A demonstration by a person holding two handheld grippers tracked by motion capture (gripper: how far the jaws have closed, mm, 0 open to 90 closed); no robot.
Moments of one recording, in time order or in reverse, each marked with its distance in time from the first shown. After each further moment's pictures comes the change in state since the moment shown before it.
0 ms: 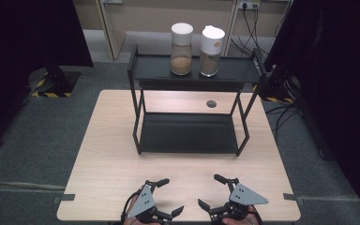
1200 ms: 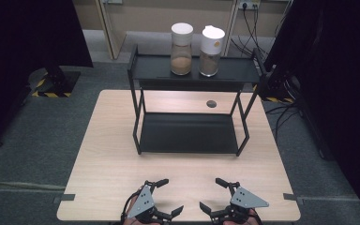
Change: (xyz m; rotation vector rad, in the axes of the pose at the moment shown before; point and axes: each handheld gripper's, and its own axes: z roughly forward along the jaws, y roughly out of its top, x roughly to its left) left arm -0.001 -0.002 -0.001 0.000 0.009 0.002; right arm 0.003 -0.009 -0.005 0.017 -0.010 0.025
